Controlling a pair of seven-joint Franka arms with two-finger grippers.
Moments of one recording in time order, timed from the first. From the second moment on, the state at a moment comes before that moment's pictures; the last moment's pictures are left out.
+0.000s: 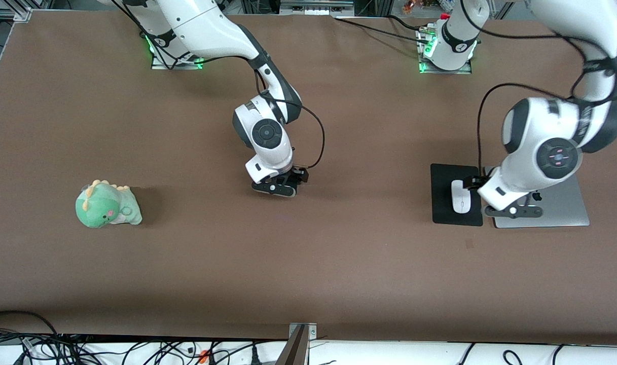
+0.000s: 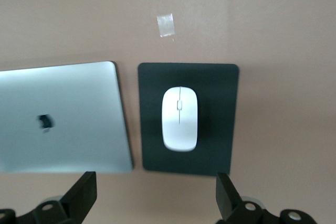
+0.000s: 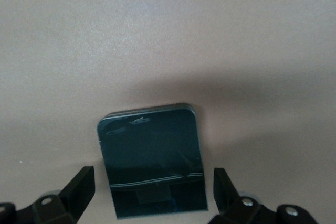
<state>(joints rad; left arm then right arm) -0.27 0.34 0.19 -1.68 0.07 1.82 -0.06 0.80 0.76 -0.11 -1.61 0.16 2.38 0.80</state>
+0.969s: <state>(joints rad) -0.14 0.27 0.13 -1.28 0.03 1.46 0.20 0.77 0.75 -0.15 -1.58 0.16 2.25 0.56</state>
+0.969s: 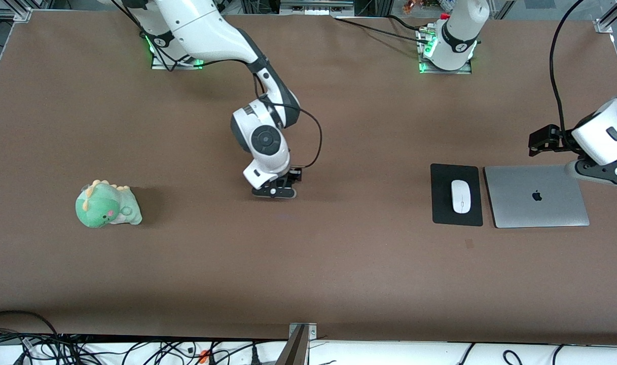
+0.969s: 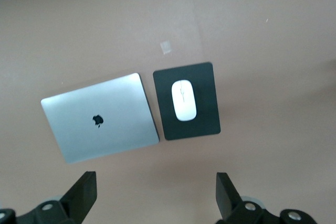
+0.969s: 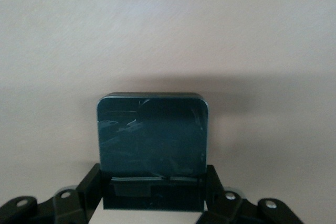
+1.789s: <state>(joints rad) 0.03 -0.04 -0.05 -1.71 0.03 1.70 0.15 0.48 0.59 -0.35 -1.74 0.22 2.10 -0.16</state>
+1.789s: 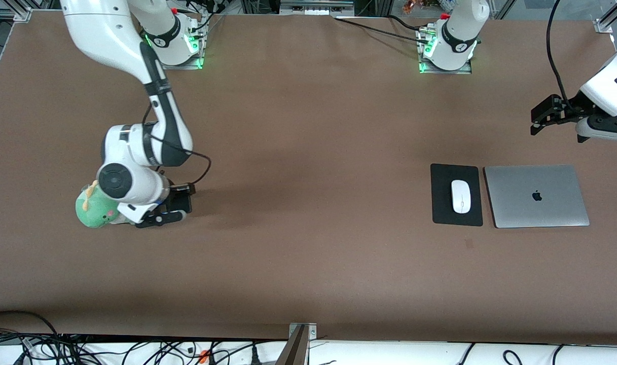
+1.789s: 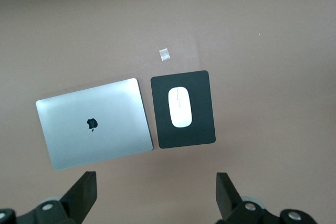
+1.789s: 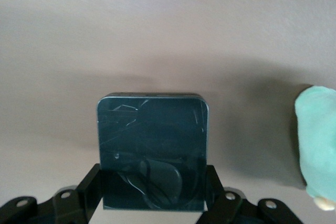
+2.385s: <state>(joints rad) 0.03 -0.03 -0.05 -1.70 0.03 1.70 0.15 0.43 0.64 -0.34 -1.83 0.27 2.25 -0.25</state>
